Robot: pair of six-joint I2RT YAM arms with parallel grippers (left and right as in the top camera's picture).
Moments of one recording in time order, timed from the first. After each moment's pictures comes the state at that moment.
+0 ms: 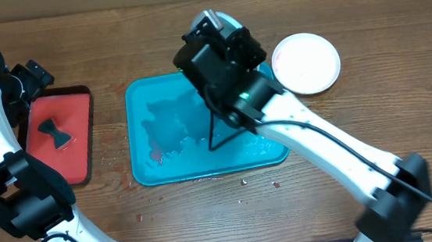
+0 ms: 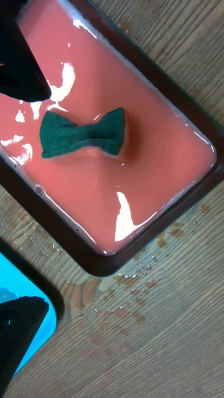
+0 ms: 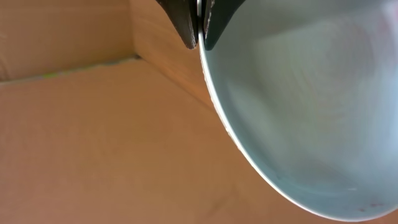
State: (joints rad) left arm 0.49 2.07 1.97 -1.18 0.12 -0.36; right arm 0.79 1.84 1.70 -0.66 1.05 -0.25
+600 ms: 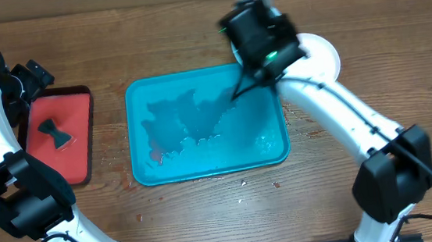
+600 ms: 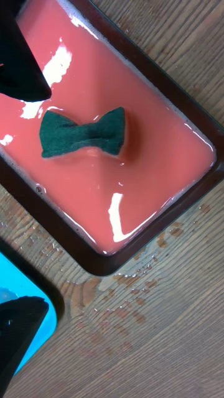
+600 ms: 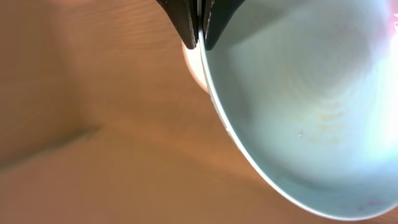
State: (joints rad) left arm 0.49 2.07 1.97 -1.18 0.12 -0.36; right arm 0.46 1.90 1.70 -0.73 0.77 0.08
